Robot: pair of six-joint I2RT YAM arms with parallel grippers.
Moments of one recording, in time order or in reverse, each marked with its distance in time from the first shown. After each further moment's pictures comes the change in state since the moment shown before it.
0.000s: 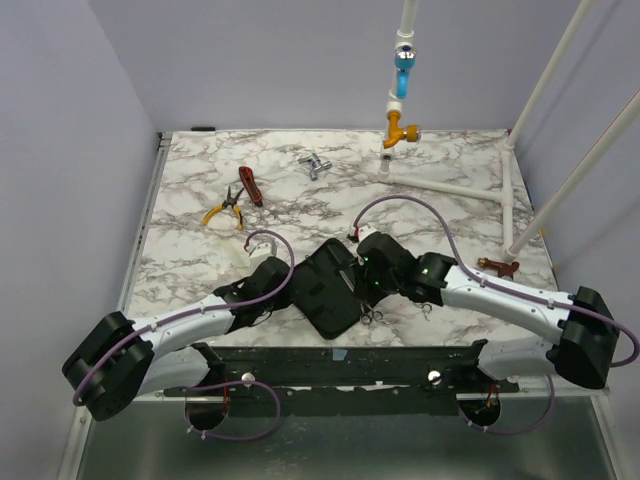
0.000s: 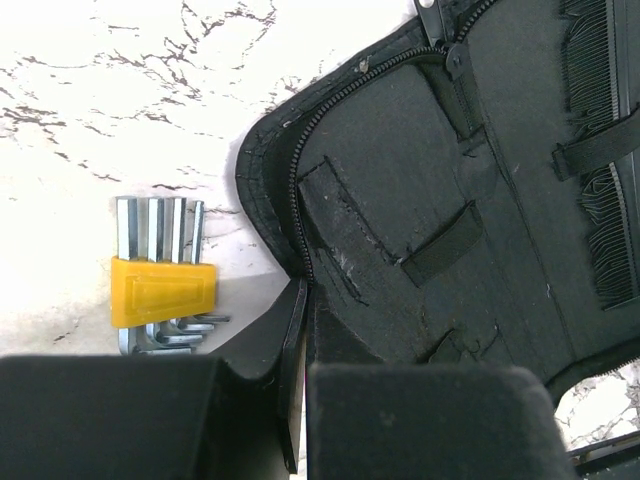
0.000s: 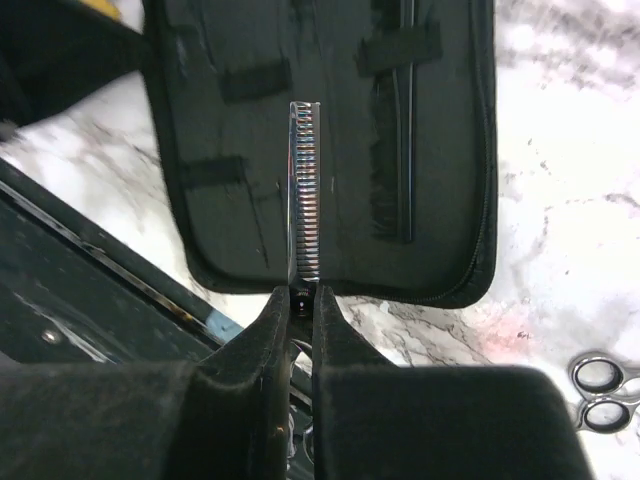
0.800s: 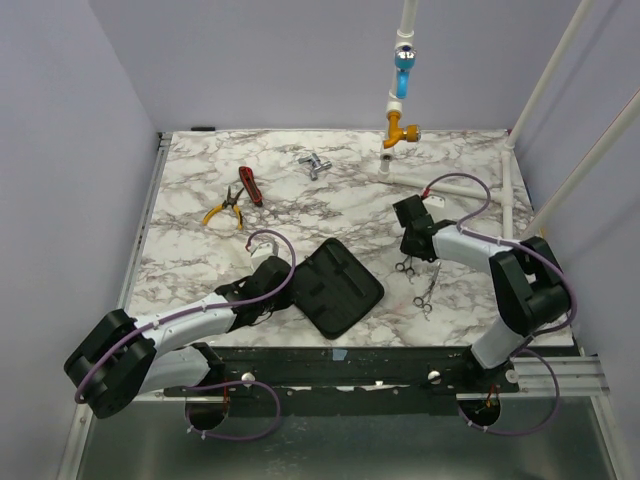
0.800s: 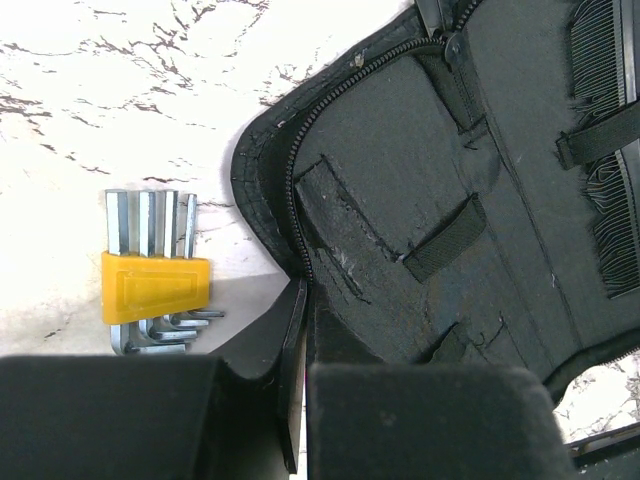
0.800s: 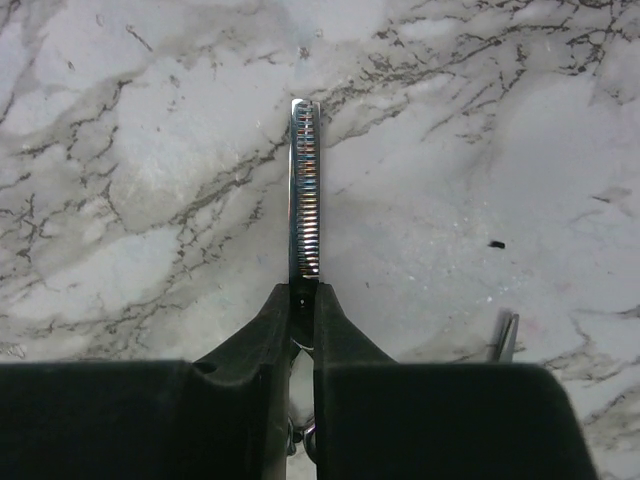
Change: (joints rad) left arm 0.000 0.008 0.005 -0.010 0.020 -0.003; right arm -0.527 0.424 0.006 0.229 0.353 0.200
